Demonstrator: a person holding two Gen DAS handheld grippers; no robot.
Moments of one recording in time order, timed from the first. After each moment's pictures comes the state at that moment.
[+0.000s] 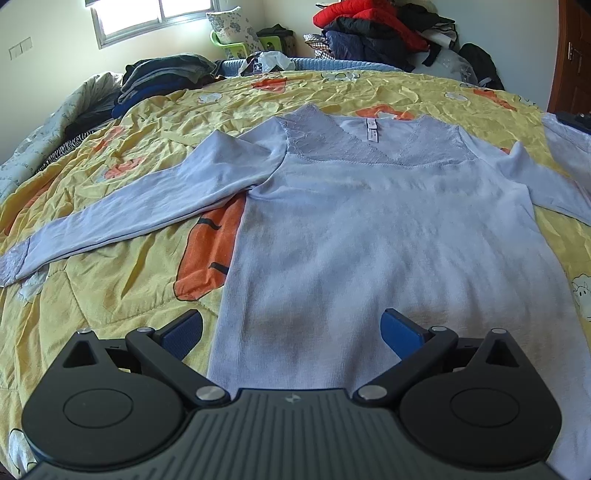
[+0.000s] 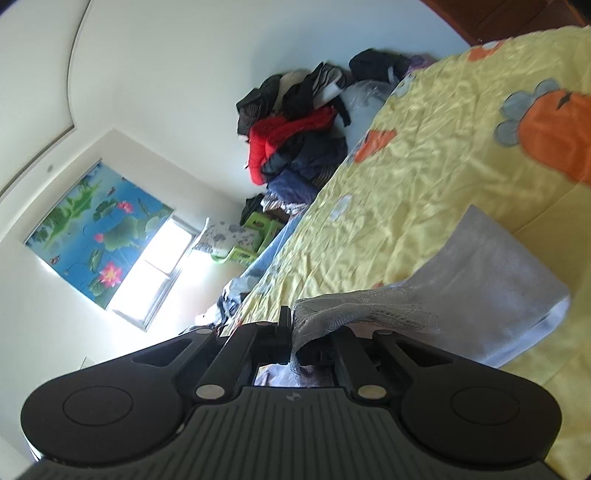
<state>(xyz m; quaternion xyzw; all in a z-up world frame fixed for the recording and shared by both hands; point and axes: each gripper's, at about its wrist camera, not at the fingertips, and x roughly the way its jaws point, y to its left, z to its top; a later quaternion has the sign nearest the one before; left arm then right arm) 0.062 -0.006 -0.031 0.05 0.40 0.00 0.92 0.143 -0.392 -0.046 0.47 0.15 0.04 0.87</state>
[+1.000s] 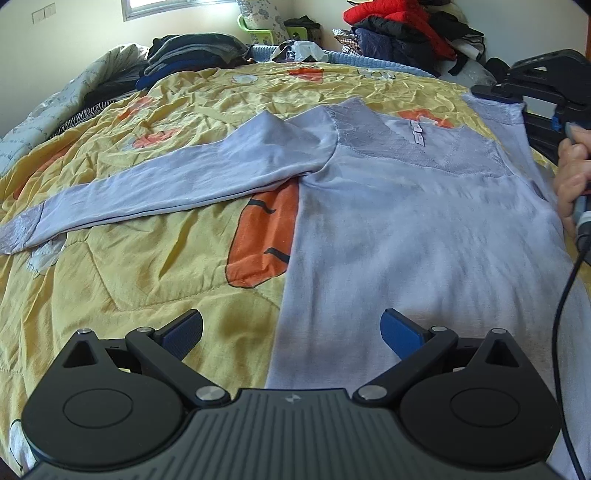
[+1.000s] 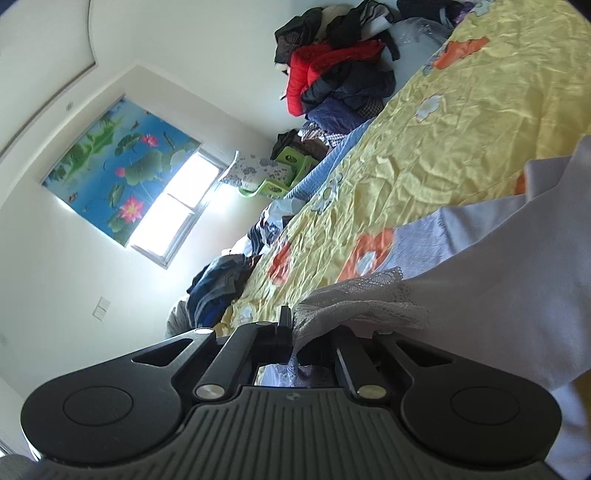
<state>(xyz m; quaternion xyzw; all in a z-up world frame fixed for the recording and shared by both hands) 0.067 0.041 -0.035 0.00 0.41 0.02 0.91 0.215 -0.241 -0.028 0.44 0.21 0.12 0.87</state>
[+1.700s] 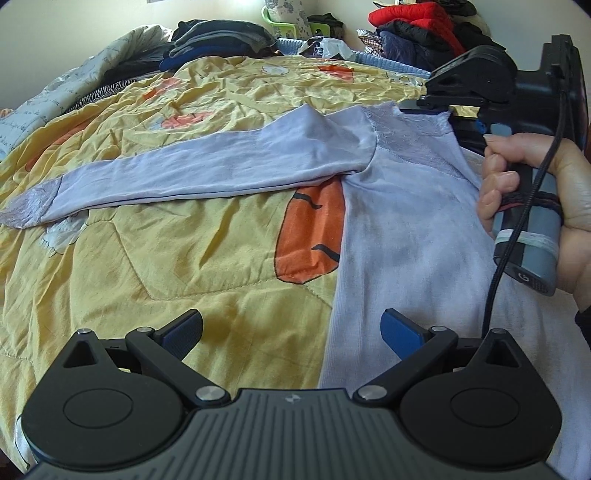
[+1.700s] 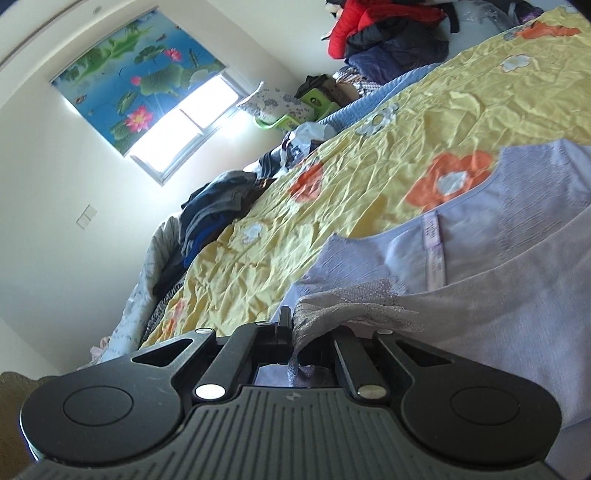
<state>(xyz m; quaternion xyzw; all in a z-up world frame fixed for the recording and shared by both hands) 0.068 0.076 -0.038 -0.04 0.42 0.04 0.91 0.254 -0.124 -0.038 0.33 0.28 0.17 0.88</state>
